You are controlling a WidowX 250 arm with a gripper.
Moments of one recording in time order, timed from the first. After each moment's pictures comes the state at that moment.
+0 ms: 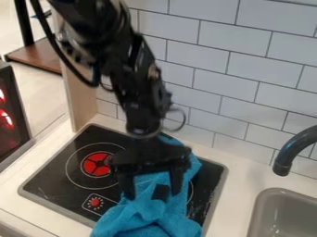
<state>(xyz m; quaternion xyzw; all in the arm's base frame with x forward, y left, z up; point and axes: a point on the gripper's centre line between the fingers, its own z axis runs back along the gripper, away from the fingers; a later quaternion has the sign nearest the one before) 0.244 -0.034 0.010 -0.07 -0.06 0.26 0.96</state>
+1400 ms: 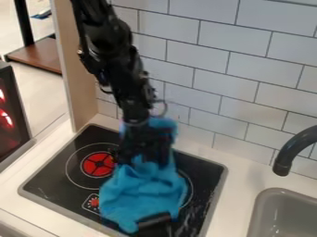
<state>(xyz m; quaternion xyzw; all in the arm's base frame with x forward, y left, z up) 0.317 0.042 -0.030 -0.06 -0.08 0.41 0.91</state>
